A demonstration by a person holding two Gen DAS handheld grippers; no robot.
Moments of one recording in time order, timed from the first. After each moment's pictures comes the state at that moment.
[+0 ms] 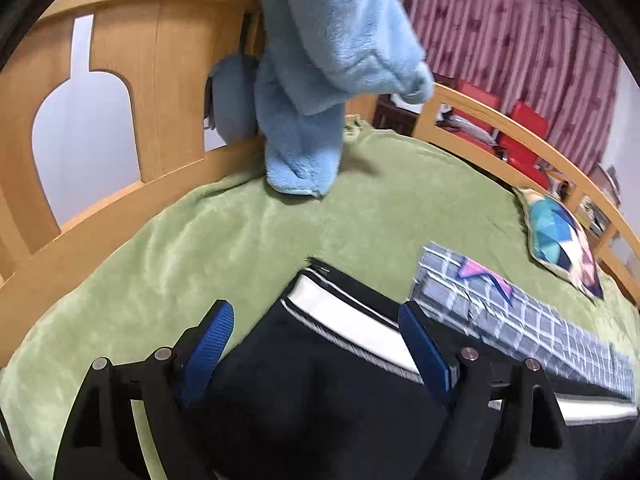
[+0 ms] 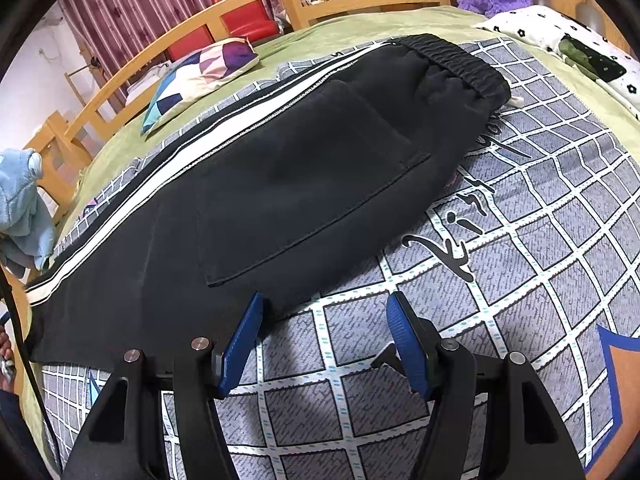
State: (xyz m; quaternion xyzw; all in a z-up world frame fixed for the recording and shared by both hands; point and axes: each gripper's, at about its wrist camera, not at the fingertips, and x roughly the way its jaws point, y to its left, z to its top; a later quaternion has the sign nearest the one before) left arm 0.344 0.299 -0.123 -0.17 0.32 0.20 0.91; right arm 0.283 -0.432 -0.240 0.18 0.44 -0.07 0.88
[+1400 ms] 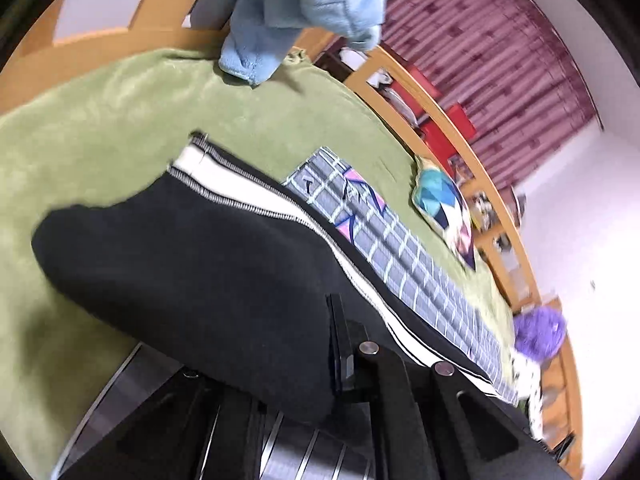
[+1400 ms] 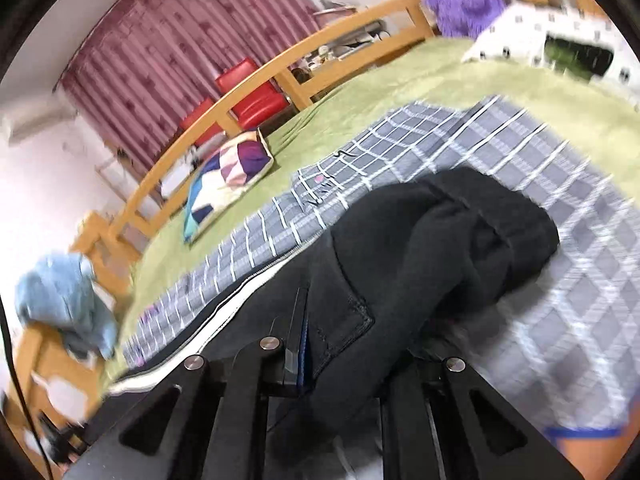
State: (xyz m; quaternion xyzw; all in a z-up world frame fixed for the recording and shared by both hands) left arm 0.224 0.238 -0.153 -0.37 0.35 0.01 0.86; right arm 0.276 -0.517 -0.155 0.28 0.32 -0.03 0.90
